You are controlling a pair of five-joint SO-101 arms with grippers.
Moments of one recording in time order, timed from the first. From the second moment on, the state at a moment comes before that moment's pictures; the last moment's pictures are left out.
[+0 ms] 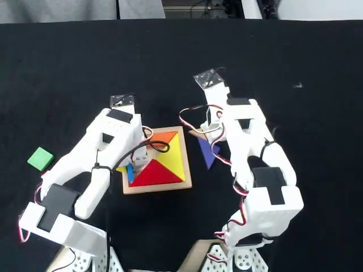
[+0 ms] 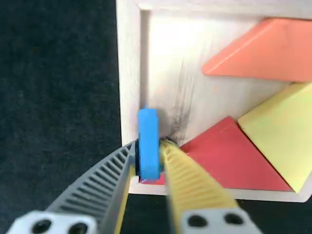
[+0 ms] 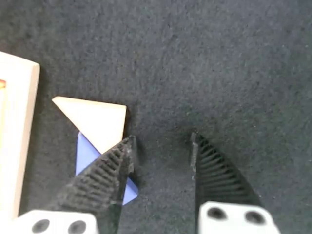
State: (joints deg) left arm 13.7 3.4 30.3 69.1 27.3; right arm -3.1 11.8 24.7 51.6 22.1
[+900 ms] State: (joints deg) left arm 16.8 0.6 30.3 69.1 23.5; right arm -3.1 11.8 24.7 51.6 22.1
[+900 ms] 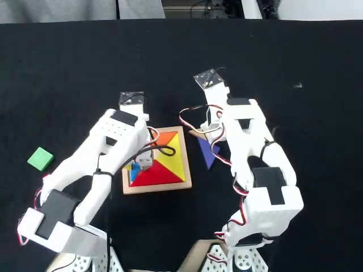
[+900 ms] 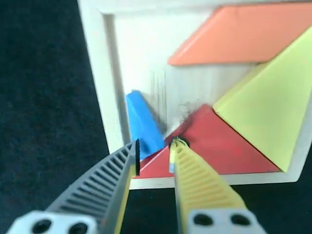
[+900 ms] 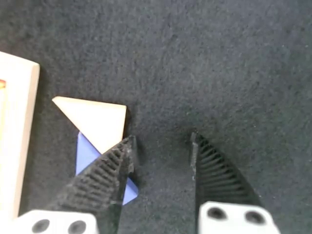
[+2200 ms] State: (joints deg) left arm 18.6 7.4 27.1 62.6 22.2; right arm -3.1 11.8 24.7 51.6 22.1
